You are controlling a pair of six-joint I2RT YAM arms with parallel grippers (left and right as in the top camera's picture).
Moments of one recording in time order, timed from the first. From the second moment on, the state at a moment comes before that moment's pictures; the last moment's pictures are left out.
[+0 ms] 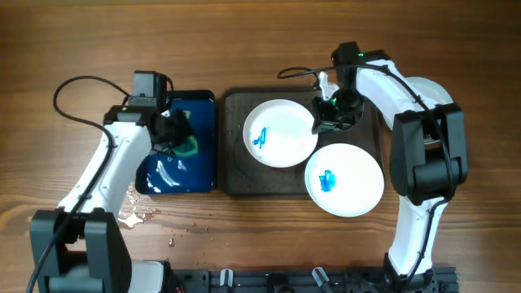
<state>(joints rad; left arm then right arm) -0.06 1.58 1.05 -0.74 0.08 -0.52 0.21 2.17 1.57 -1.07 -0.43 0.07</state>
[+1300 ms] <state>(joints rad) -0.51 1.88 1.13 -0.57 -0.18 -0.69 0.41 2.16 1.58 -0.97 -0.26 0.18</state>
